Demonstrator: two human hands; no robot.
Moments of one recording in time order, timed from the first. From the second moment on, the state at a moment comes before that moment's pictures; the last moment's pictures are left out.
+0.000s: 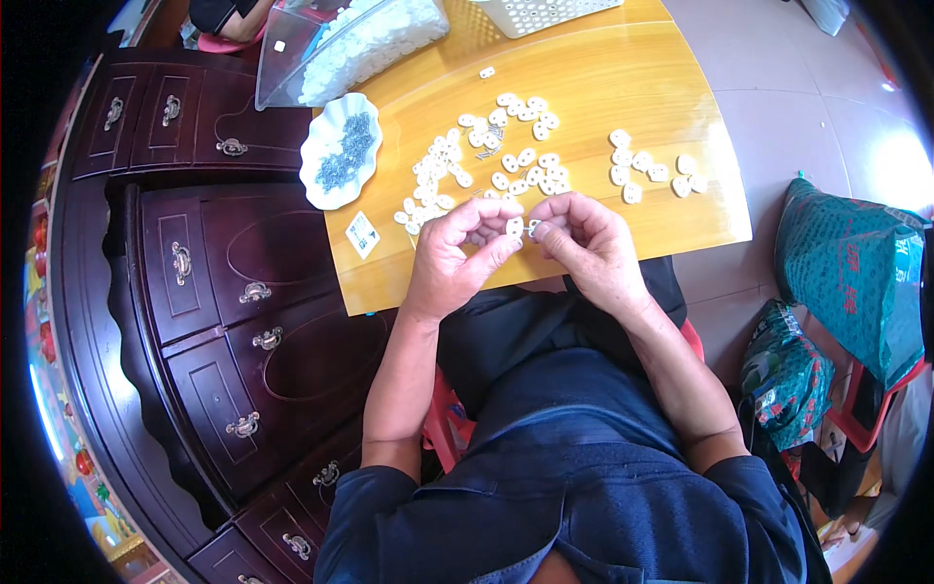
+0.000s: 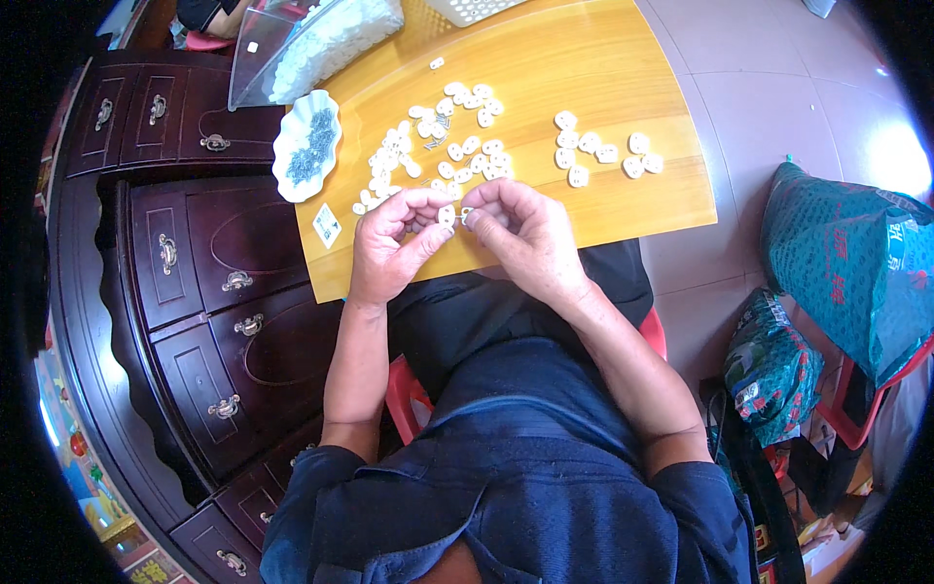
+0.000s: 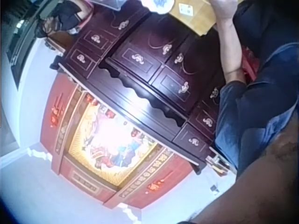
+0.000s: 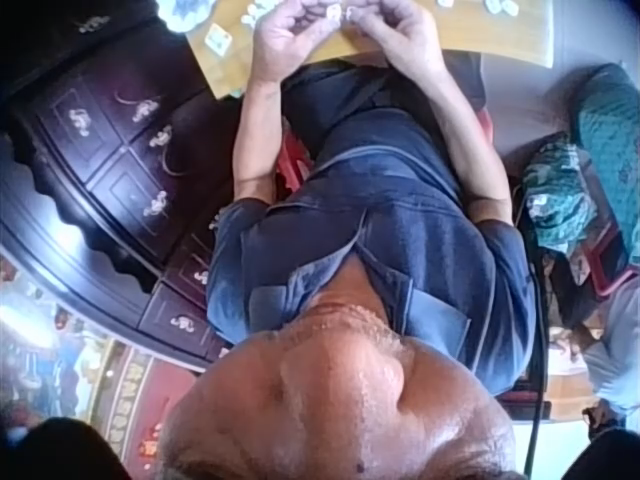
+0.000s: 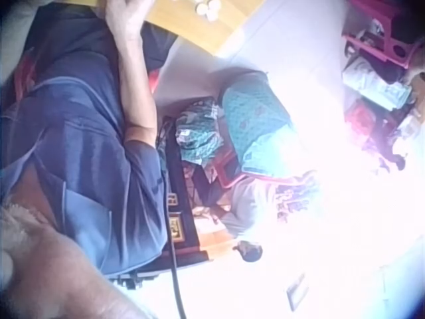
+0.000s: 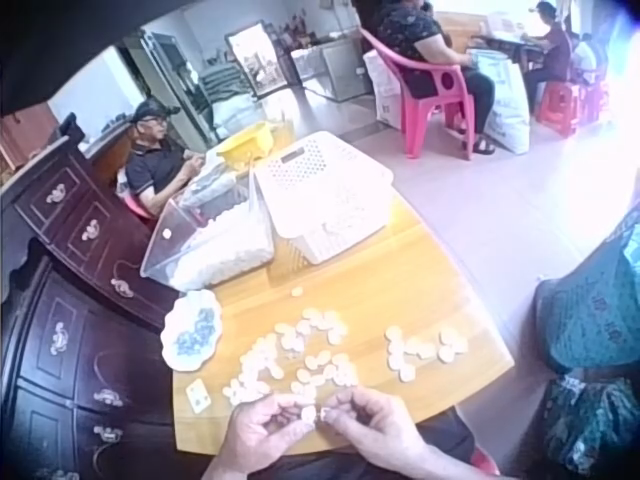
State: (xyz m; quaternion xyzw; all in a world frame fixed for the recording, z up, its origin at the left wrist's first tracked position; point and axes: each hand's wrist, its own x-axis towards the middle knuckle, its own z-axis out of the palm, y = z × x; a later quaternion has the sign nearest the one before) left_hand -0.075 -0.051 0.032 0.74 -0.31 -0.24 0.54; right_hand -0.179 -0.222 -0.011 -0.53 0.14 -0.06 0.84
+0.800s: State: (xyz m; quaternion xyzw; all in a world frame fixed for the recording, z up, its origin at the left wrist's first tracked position) left_hand -0.070 -0.059 0.040 0.76 -0.37 -0.21 0.50; right_hand -0.179 -0.230 -0.004 -0.48 0.15 0.01 0.86
